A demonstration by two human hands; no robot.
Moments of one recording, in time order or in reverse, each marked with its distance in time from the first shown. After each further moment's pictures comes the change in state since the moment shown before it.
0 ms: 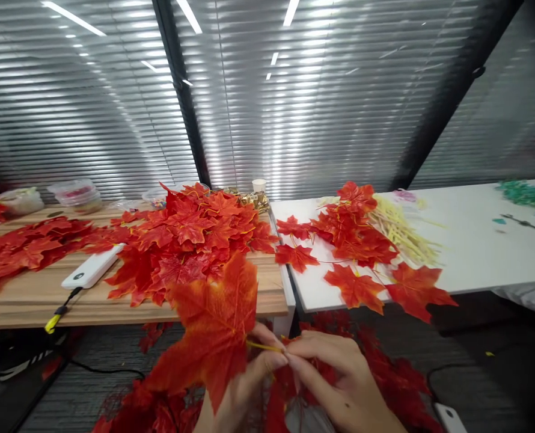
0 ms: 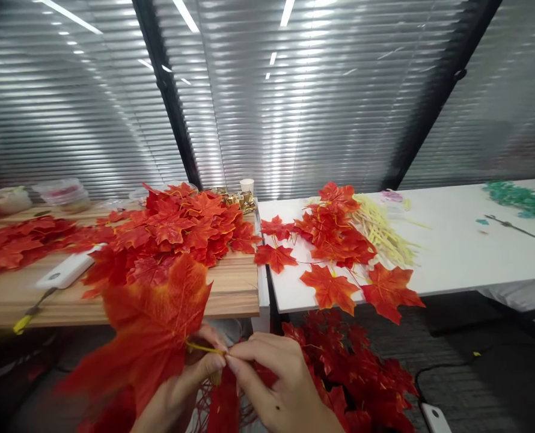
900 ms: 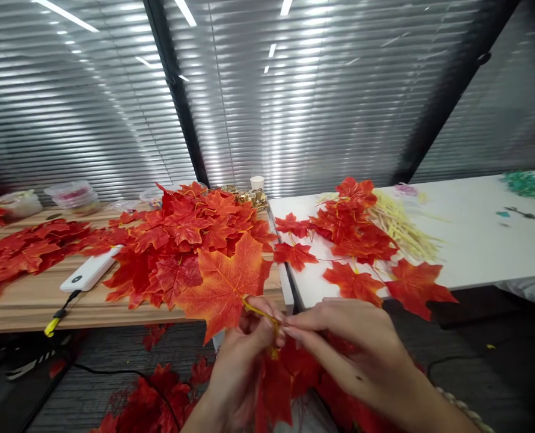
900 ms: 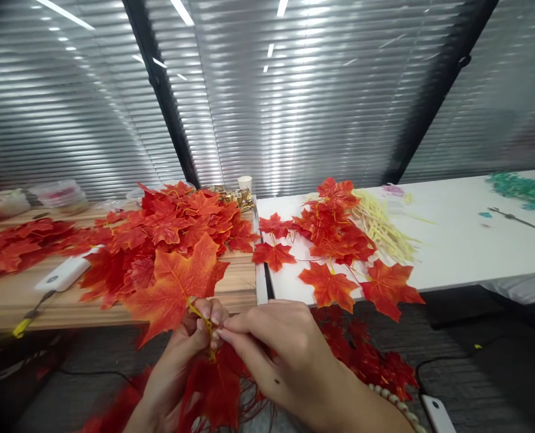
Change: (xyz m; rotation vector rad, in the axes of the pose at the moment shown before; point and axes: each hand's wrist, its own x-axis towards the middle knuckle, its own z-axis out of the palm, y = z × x) left_hand 0.023 0.022 0.027 -0.709 -0.065 -0.033; right_hand 0.042 -0.020 -0.037 -0.154 -0.012 -0.246
